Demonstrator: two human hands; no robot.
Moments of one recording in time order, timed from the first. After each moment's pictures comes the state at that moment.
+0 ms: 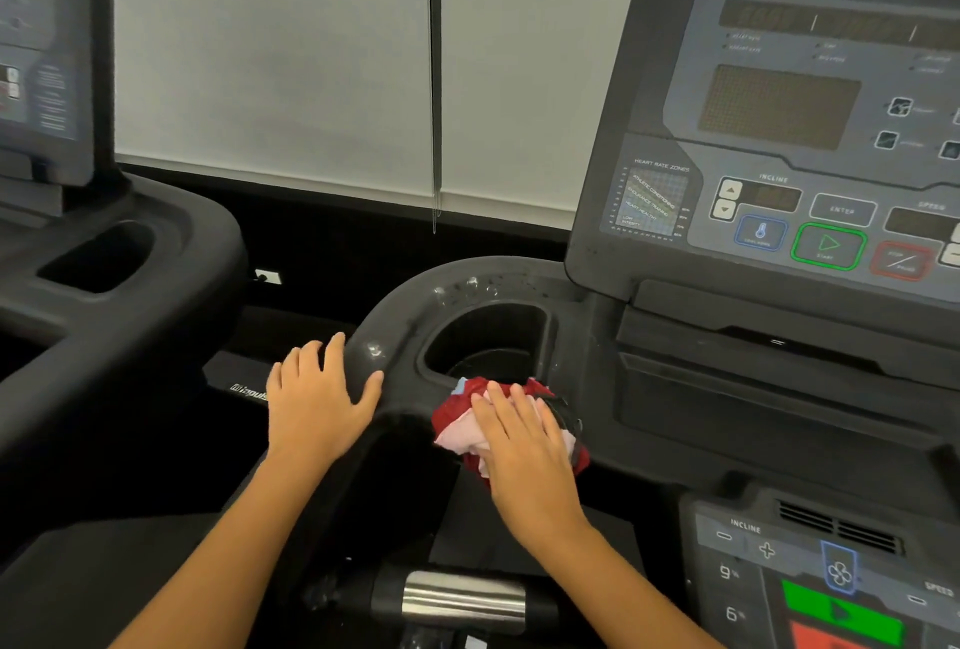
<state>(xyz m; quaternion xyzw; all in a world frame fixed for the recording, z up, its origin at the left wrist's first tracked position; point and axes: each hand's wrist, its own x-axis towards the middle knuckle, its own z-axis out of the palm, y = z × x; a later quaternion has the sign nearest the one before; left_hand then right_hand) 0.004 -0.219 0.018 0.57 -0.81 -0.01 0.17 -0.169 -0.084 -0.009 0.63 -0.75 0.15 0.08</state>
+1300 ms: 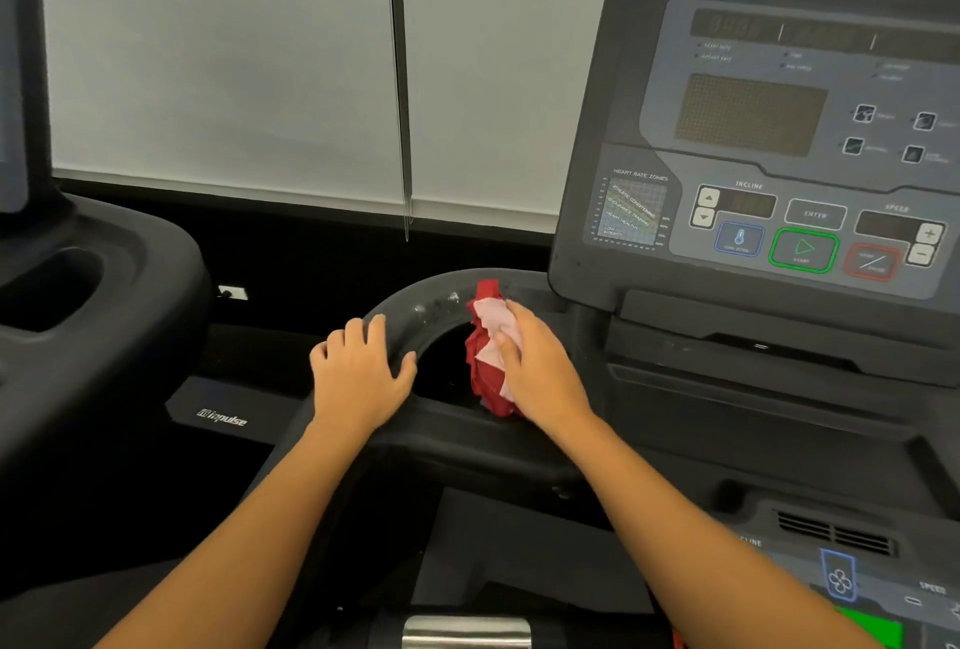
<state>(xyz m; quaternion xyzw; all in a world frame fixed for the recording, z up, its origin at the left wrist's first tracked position) -0.059 -0.260 0.023 0.50 -0.84 0.05 0.20 -0.229 -0.157 0.047 0.52 -0.76 0.38 -0.11</state>
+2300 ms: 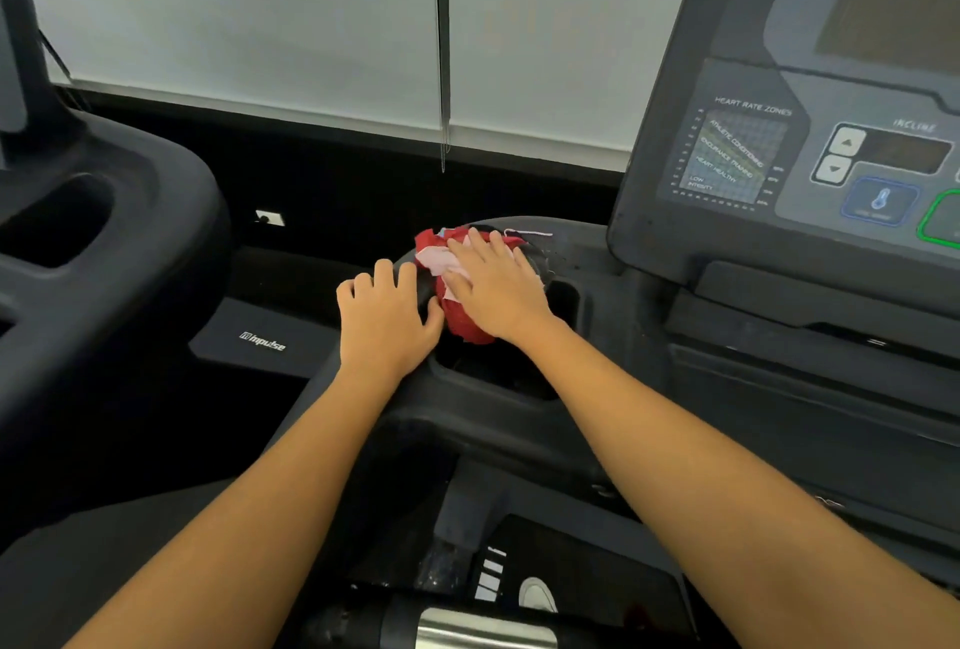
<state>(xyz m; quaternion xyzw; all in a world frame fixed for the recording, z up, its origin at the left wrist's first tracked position) -0.075 -0.291 0.007 0.50 -0.84 0.09 0.19 -0.223 -0.273 0.021 0.66 -0.74 0.10 -0.06</state>
